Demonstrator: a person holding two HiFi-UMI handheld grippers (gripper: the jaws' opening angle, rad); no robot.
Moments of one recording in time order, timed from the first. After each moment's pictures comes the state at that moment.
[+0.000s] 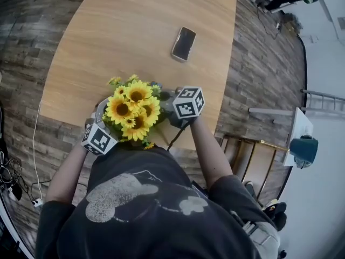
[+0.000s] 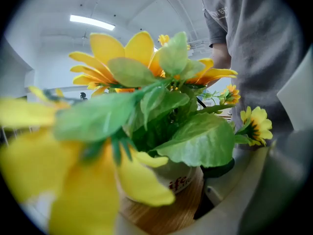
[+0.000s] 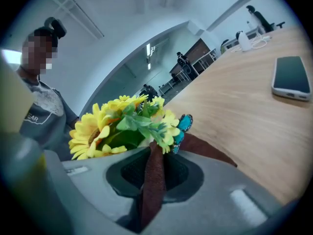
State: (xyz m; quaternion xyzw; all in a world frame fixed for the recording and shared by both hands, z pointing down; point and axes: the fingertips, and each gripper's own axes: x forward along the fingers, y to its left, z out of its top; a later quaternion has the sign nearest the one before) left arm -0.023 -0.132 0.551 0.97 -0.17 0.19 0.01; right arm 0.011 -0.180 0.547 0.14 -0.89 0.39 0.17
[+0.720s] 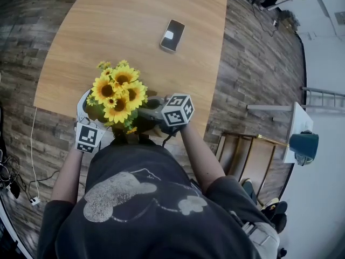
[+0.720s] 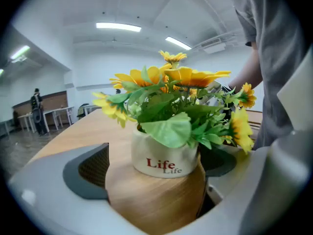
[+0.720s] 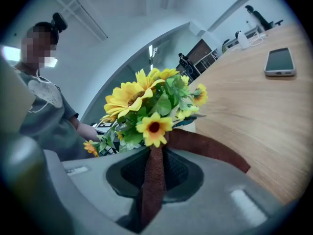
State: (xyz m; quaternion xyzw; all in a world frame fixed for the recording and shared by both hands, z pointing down) left arm -0.061 -0.146 0.551 0.91 -0.36 0.20 0.05; right arm 0.017 -0.113 0.547 0.13 -0.90 0.39 0.16
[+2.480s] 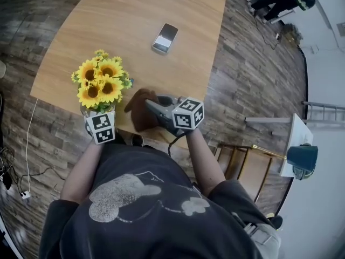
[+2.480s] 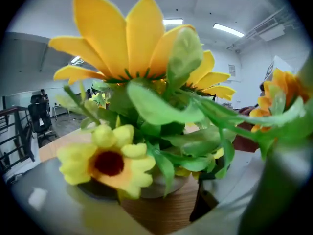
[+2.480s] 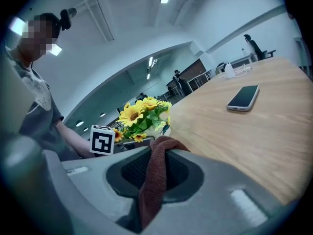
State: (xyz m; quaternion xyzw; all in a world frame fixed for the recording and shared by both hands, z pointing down) left arm -0.046 -0.163 0.554 0.74 -0.64 0.18 0.13; right arm 0.116 -0.120 0.522 0.22 -0.91 0.32 0.14
